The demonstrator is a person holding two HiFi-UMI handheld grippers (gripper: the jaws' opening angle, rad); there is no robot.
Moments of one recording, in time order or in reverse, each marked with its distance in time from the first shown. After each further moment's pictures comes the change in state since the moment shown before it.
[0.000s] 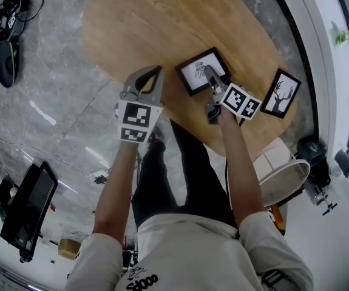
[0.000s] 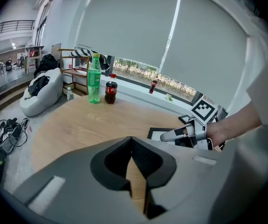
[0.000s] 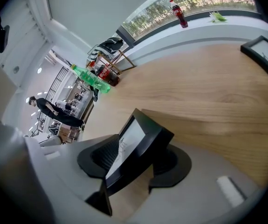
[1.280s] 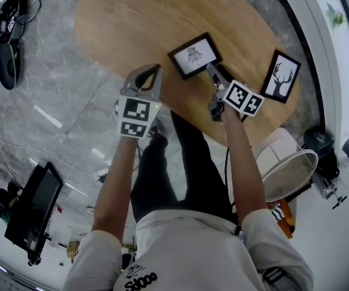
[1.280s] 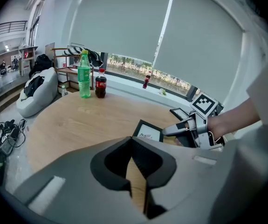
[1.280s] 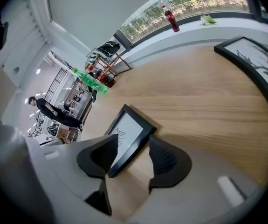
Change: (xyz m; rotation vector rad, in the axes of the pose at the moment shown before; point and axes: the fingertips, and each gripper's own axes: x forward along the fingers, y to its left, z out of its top) left arm -0.008 -0.044 -0.030 0.047 0.041 -0.028; right arm -0.046 -0.034 -0.026 0.008 -0.019 -0.023
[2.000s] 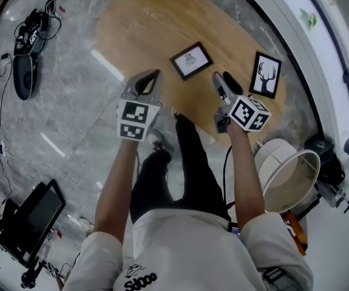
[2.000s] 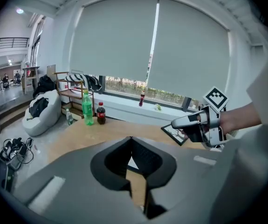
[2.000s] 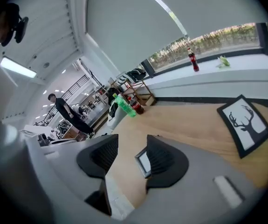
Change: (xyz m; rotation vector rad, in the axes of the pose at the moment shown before) left arm -0.118 -0.046 0.064 0.080 -0.175 0.024; right arm -0.152 0.111 0.027 -0.209 -0.247 0.133
